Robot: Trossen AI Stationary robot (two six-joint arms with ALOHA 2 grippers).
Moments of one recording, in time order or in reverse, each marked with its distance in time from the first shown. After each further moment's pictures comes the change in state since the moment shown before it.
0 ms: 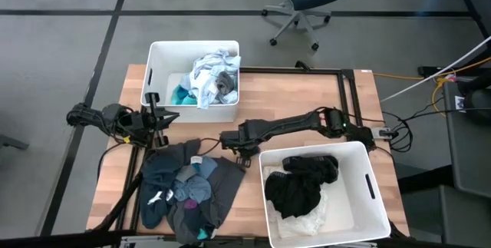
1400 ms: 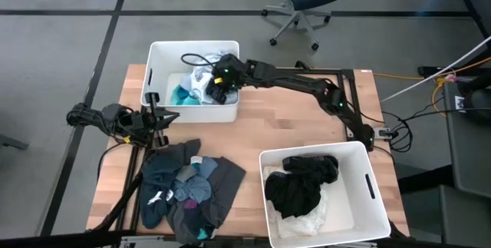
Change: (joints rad) left arm 0.000 0.000 0.000 -0.001 -0.008 -0.002; right arm -0.390 0.016 0.270 0.430 -0.064 -0.219
